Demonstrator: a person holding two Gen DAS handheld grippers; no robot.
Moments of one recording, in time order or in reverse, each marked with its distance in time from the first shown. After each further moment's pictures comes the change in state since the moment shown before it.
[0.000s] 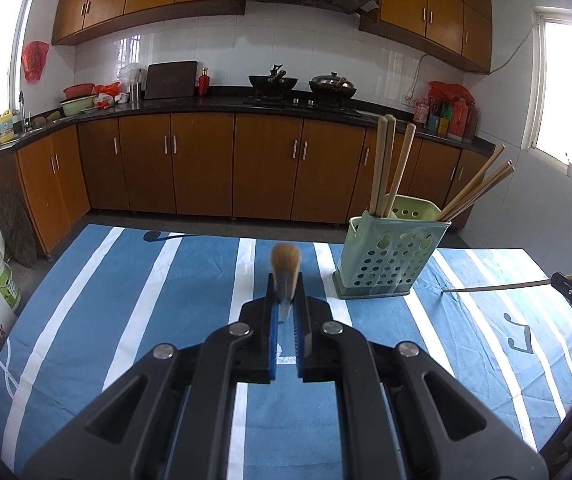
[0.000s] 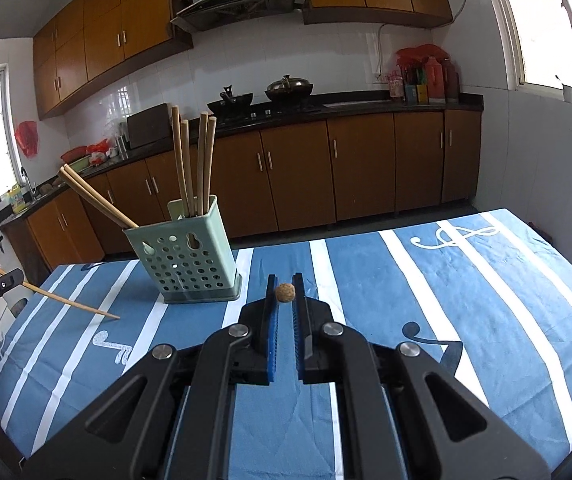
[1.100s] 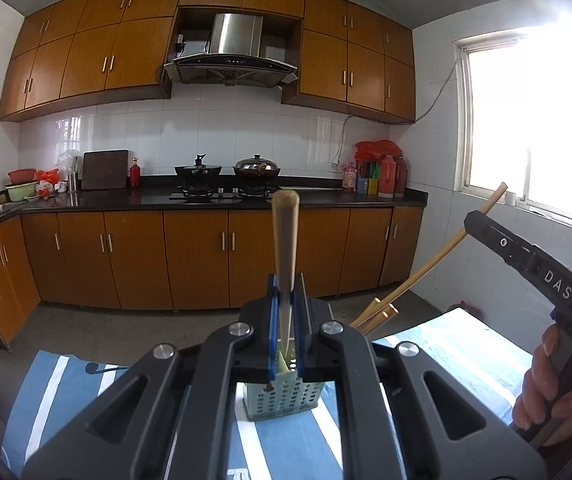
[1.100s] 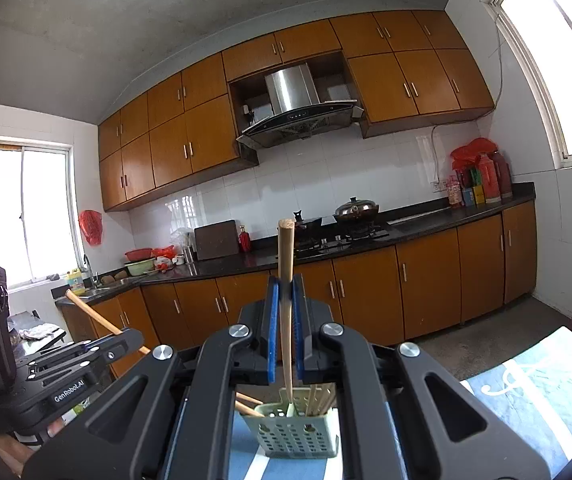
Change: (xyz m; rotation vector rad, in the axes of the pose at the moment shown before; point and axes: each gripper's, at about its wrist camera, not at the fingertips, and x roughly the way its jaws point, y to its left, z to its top) left arm -0.043 -0.104 0.123 0.131 -0.262 -0.205; right arm -0.042 0.064 0.129 0.000 -0.405 0.230
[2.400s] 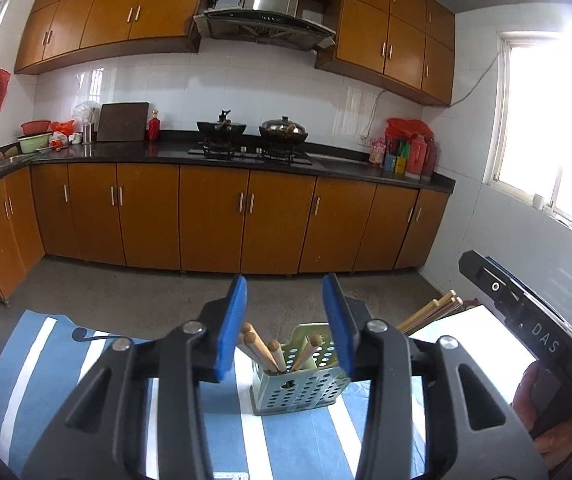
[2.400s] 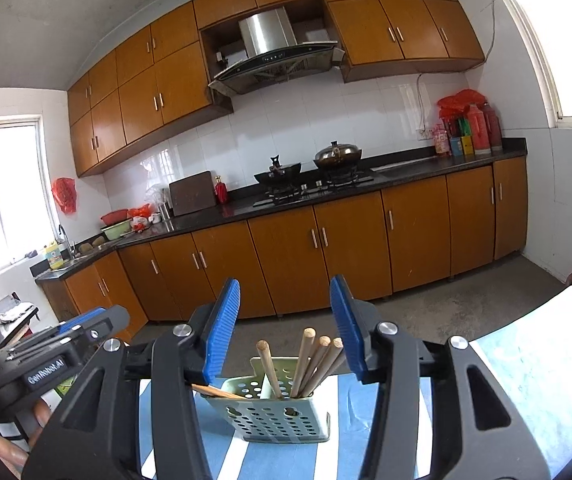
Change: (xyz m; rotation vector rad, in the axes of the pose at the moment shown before) left arm 0.067 0.044 -0.021 -0.112 0.112 0.053; right arm 0.059 -0.008 -0.042 0.029 0.187 -0.072
